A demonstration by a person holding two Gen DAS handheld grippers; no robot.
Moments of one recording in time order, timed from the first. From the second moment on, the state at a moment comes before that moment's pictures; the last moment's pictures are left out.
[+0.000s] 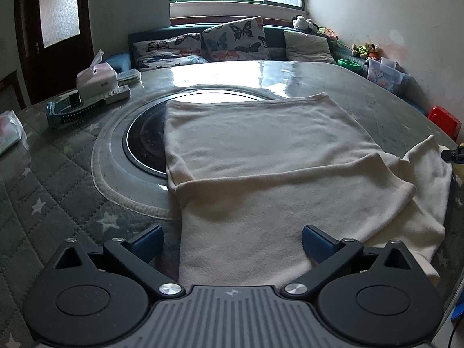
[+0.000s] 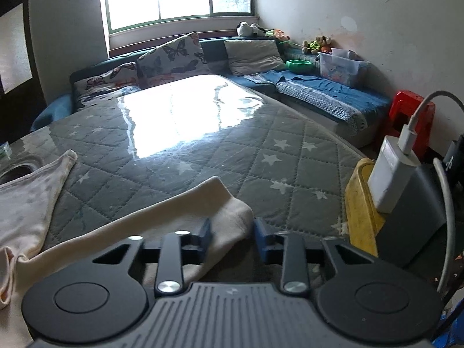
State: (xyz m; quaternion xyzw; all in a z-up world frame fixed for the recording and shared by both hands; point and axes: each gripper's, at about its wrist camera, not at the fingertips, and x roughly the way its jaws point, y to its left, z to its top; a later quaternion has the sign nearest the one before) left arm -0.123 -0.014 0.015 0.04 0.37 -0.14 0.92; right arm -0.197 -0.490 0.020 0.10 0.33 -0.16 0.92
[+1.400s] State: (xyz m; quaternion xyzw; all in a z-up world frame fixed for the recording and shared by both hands) left arm -0.128 0.012 0.023 0.03 0.37 -0.11 0.92; right arm -0.165 -0.251 0.101 0.02 0.31 0.28 0.91
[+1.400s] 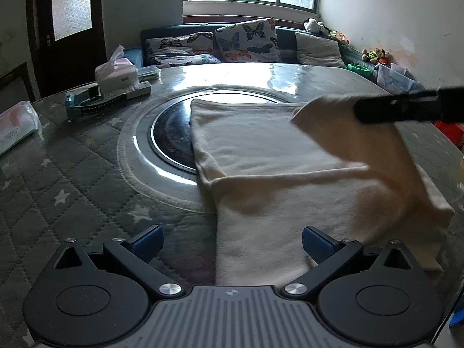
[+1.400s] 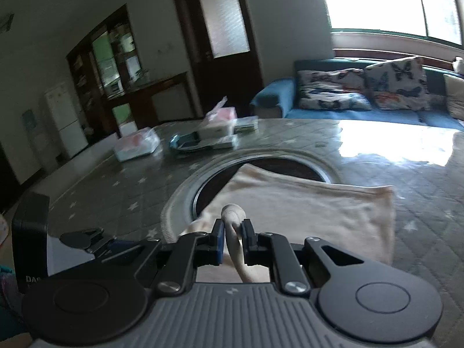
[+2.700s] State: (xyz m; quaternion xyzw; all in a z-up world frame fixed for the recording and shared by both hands) left arm -0.136 -0.012 0.034 0.08 0.34 -0.19 0.92; right arm -0.158 -0.319 0.101 -0.01 0.33 0.19 0.93
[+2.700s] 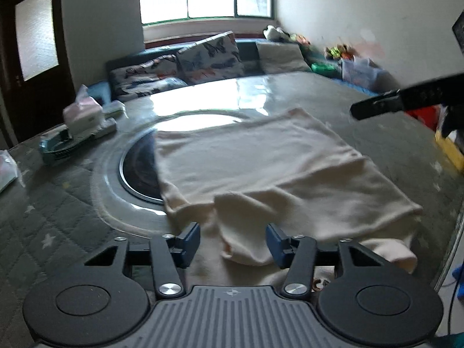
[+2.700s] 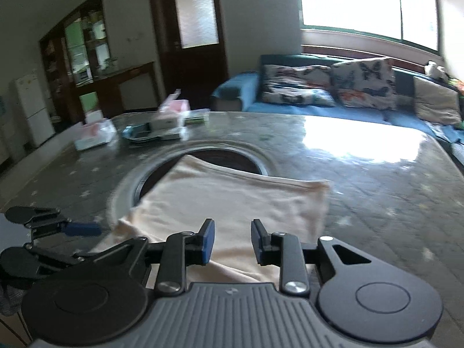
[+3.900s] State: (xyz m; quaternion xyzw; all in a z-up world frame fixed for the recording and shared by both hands) left arm -0.121 -0.009 0.045 0.08 0.34 -0.18 0.92; right arm -0.177 -0.302 0.048 -0.08 0.37 0.20 0.90
